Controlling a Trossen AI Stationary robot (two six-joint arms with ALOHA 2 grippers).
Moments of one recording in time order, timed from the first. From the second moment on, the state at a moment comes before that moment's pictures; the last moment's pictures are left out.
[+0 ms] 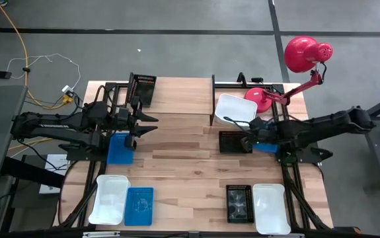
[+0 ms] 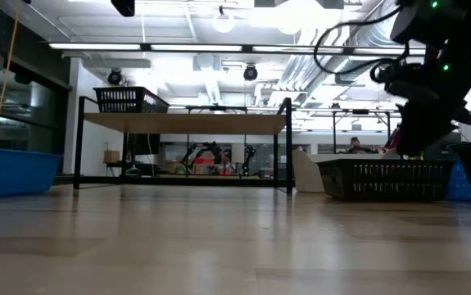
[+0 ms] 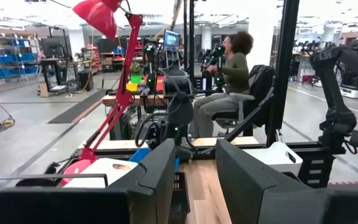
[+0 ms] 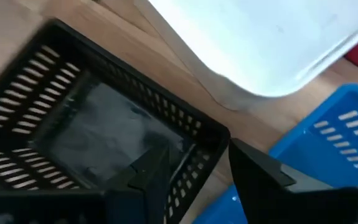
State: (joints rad) left arm 0.15 0.73 0.60 0.19 0.07 0.01; right arm 0.07 0.98 0.52 -0.76 0.42 0.97
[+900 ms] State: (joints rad) left arm 0.15 0.73 0.60 0.15 0.07 0.00; right arm 0.07 1.15 0.52 -0.70 0.46 1.01
